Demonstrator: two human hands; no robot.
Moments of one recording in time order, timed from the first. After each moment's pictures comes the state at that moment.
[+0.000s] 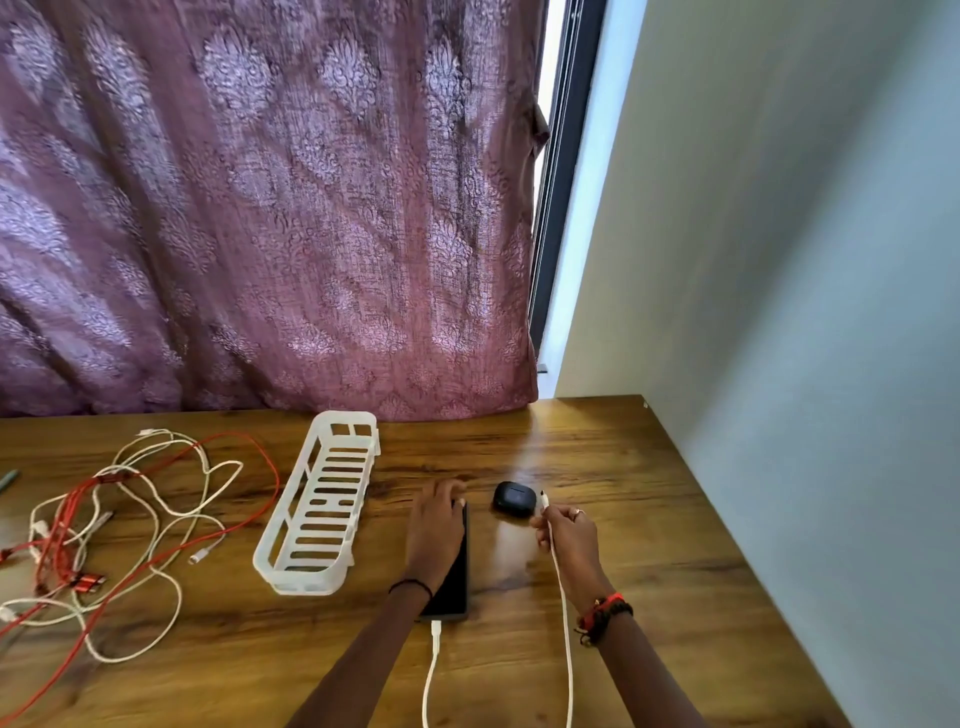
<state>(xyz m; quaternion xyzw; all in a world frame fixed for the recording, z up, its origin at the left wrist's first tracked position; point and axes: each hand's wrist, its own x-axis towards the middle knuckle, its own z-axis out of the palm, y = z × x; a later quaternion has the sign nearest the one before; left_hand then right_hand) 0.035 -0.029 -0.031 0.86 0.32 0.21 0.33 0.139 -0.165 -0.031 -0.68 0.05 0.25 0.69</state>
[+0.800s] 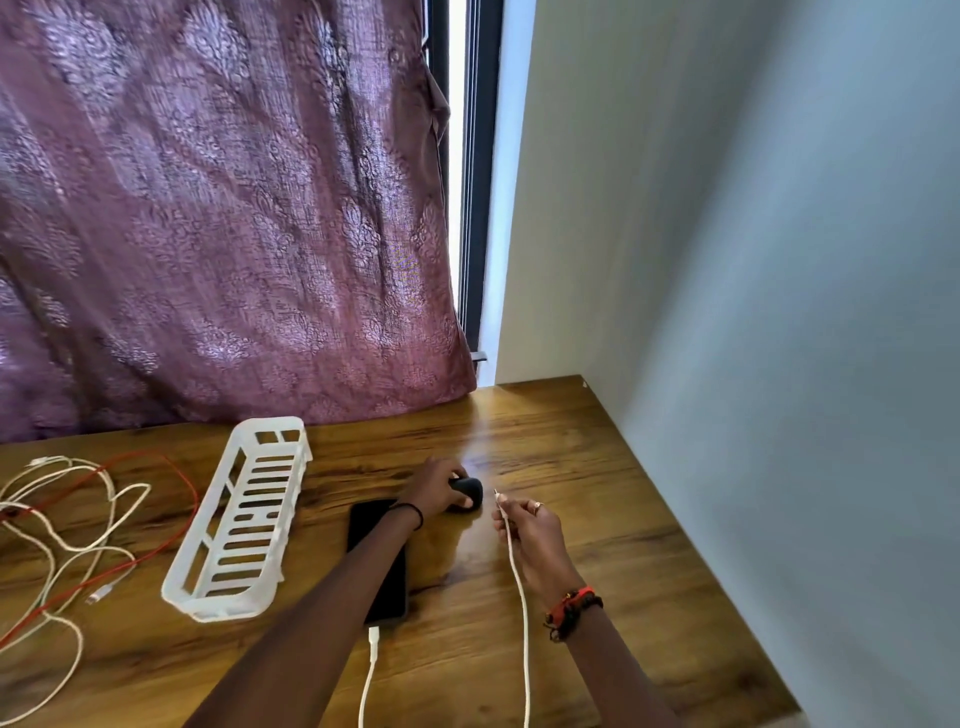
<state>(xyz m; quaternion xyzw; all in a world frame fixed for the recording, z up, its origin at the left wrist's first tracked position) 0.134 -0.025 -0.037 0.92 0.20 -0.04 0.35 0.141 -0.202 -0.021 -0.59 0.05 0.30 0.75</state>
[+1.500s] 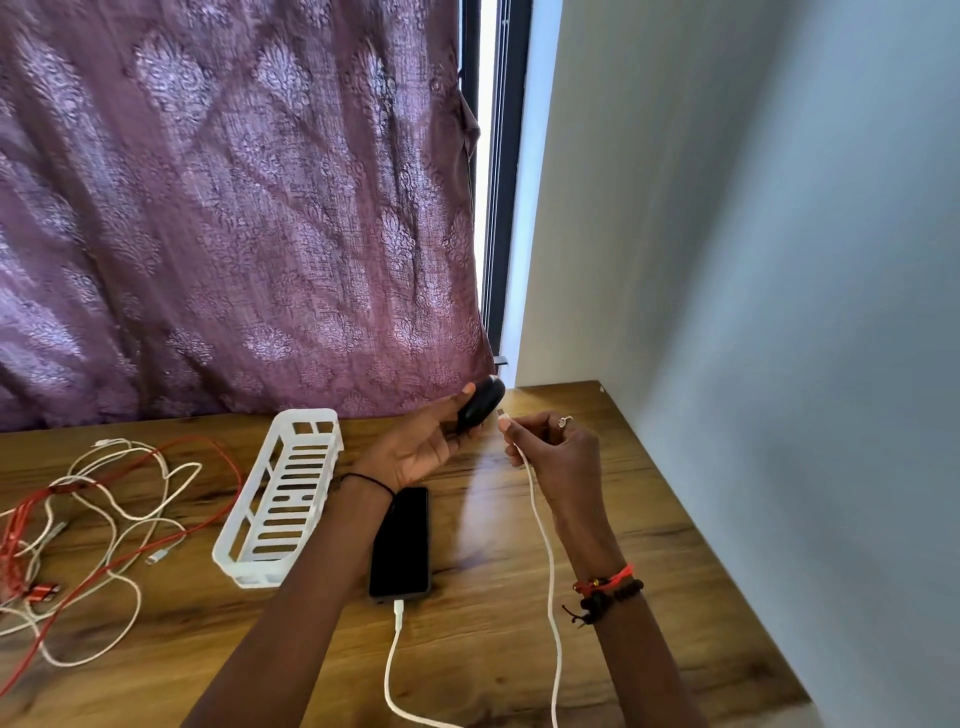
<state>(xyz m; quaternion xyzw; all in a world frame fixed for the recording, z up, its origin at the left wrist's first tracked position) 0.063 -0.049 0.112 0.45 0.18 0.07 0.87 0.093 -0.212 0.120 -0.67 -0.18 0.09 0.71</state>
